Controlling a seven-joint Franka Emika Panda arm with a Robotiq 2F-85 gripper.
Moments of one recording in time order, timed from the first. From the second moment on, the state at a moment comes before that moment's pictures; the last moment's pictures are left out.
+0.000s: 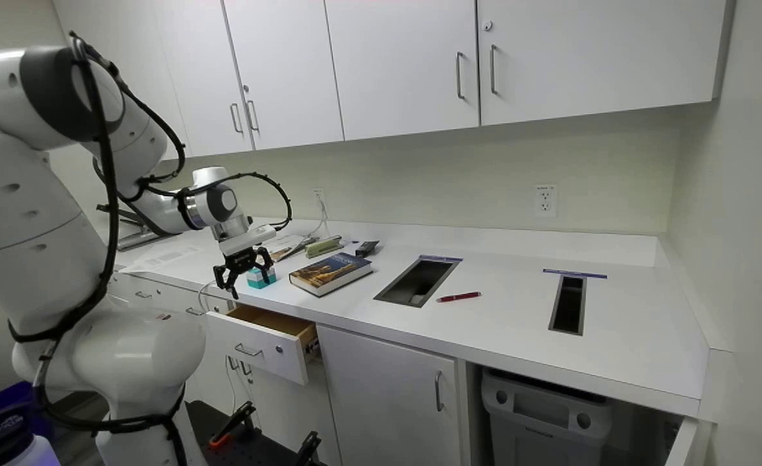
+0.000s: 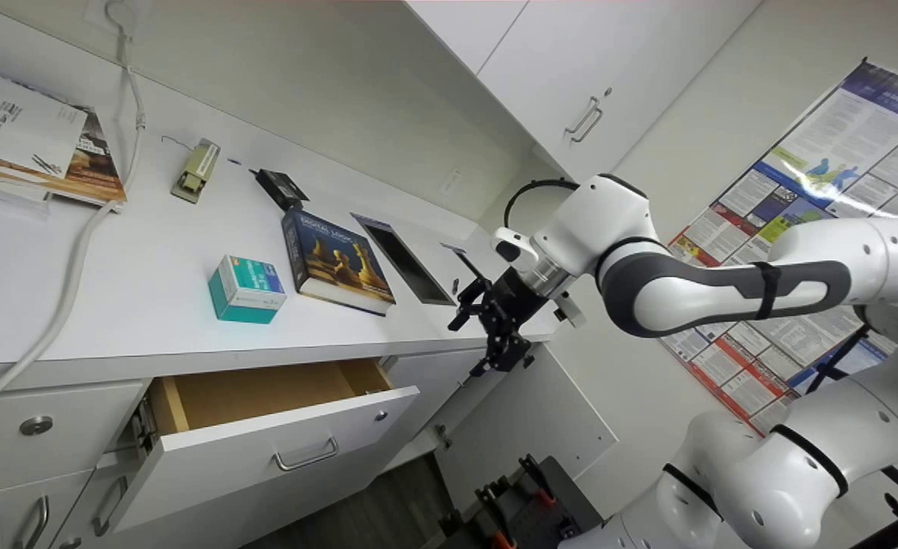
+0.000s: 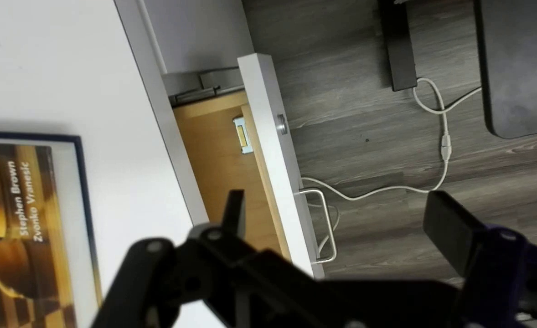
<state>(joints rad) 0.36 -0.22 0.18 -2.53 -0.07 2.35 -0.72</state>
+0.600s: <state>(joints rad) 0.35 0.18 0.22 -2.38 -0.05 2.56 -0.80</state>
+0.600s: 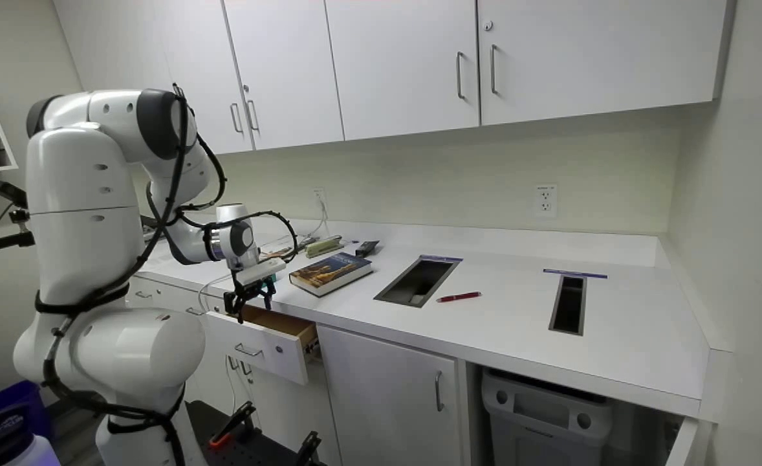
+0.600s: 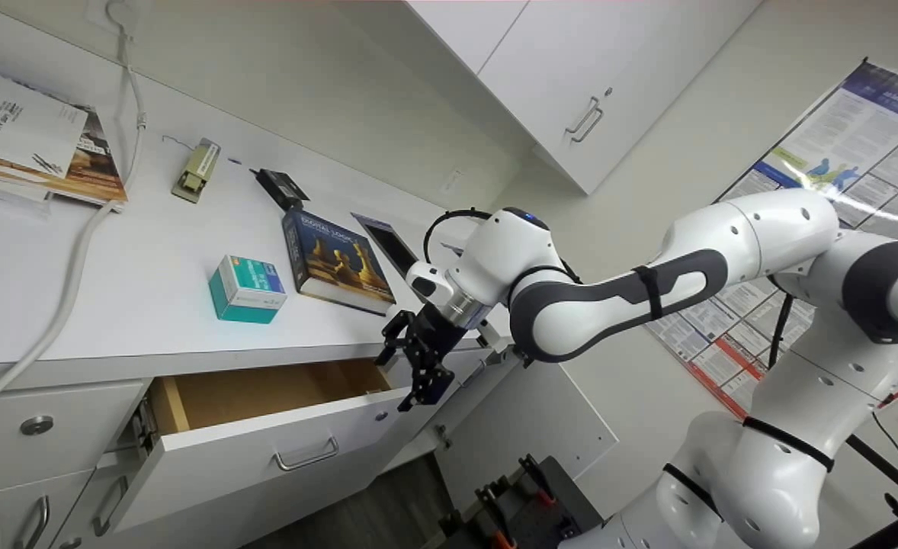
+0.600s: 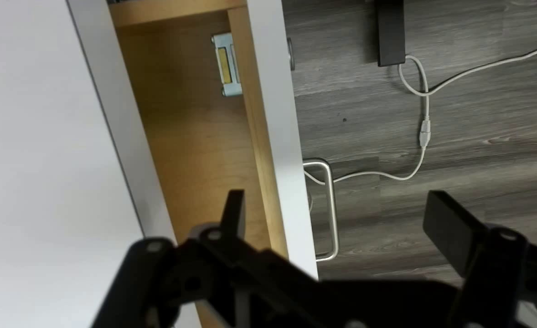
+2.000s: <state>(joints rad) 0.32 0.43 0.30 -2.25 -0.30 2.62 -0.69</state>
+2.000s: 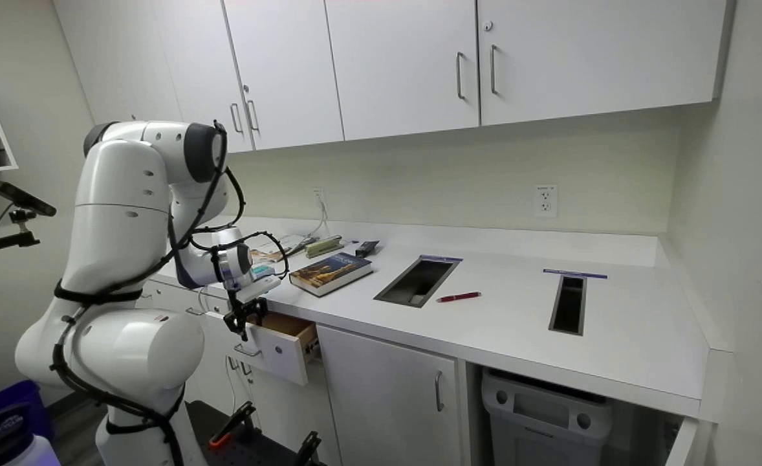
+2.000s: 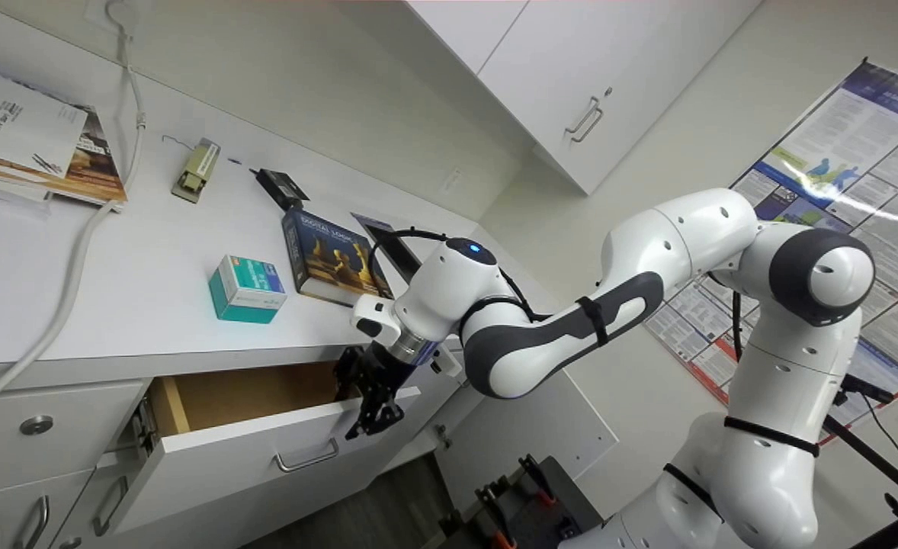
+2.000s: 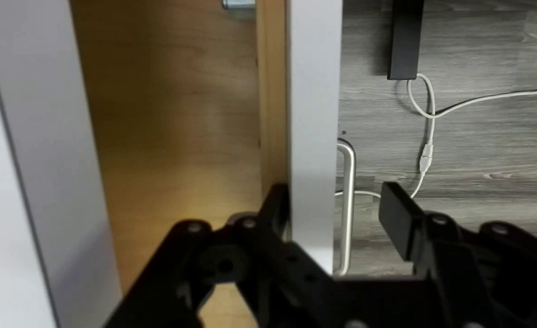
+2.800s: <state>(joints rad) 0.29 0.42 0.35 -2.28 -0.30 2.62 -0.70</state>
